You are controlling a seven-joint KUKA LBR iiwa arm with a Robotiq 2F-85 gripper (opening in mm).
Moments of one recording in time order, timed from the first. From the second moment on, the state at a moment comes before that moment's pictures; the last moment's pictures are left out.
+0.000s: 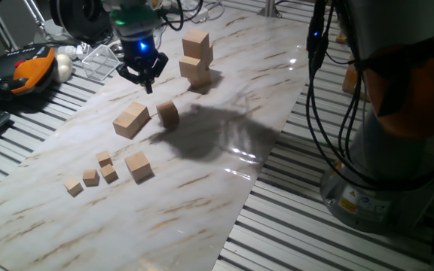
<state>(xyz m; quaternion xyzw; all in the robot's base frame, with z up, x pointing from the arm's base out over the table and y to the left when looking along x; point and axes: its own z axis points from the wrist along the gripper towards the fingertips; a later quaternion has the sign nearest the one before) 0.583 0.033 0.161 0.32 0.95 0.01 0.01</state>
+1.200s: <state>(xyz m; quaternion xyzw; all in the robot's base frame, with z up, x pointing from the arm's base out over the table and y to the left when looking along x) 0.597 0.039 0.138 0.46 0.89 0.02 -0.01</state>
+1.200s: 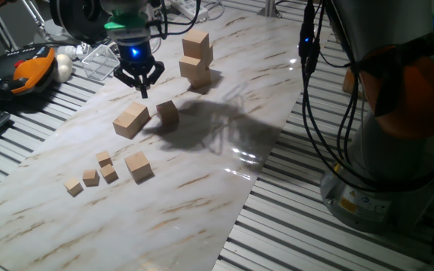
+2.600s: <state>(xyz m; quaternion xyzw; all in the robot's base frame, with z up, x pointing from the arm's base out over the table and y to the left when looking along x) 0.603 0.051 0.125 0.63 0.78 0.02 0.01</state>
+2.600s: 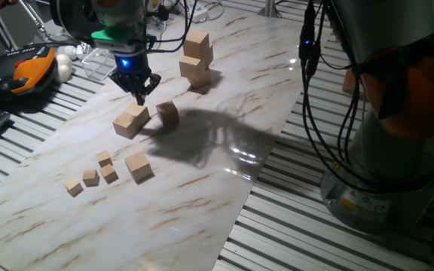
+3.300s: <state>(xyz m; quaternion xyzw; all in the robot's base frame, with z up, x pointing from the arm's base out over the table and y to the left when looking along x) 0.615 0.056 0.118 0.68 0.74 0.02 0.02</state>
